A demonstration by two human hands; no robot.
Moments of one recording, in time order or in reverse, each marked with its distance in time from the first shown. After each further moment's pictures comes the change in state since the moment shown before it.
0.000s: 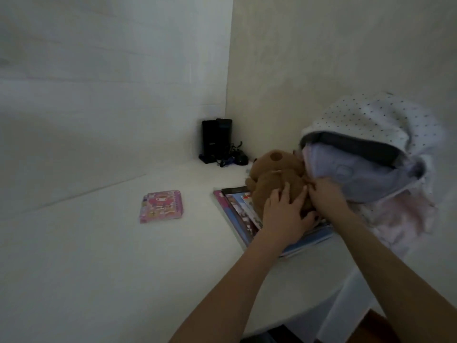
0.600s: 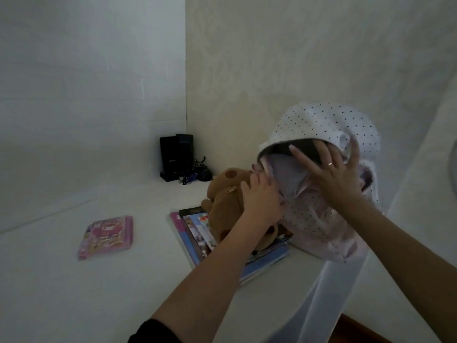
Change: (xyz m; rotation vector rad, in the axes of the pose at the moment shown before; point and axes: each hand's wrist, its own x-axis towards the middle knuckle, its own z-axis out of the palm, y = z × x) left_hand 0.086 0.047 -0.010 0.255 0.225 0.051; right_hand 0.030 0.087 -0.087 -0.814 0.729 -0.471
